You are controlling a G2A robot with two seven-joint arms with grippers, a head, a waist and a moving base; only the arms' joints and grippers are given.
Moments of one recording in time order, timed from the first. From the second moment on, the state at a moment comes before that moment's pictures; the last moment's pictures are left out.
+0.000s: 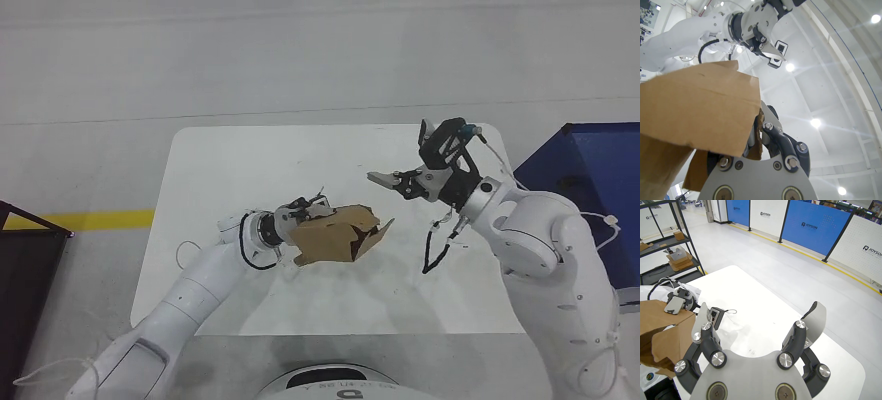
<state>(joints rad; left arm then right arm) 1.05 -1.28 -0.85 -1.11 -1.29 0.34 -1.48 -1.41 -1.08 1.47 -2.12 -0.86 -0.43 0.61</state>
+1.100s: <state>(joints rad) 1.05 -1.33 -0.80 -1.10 -1.77 0.48 -1.34 -1.49 -1.09 1.36 -2.11 -0.85 -0.47 0.31</state>
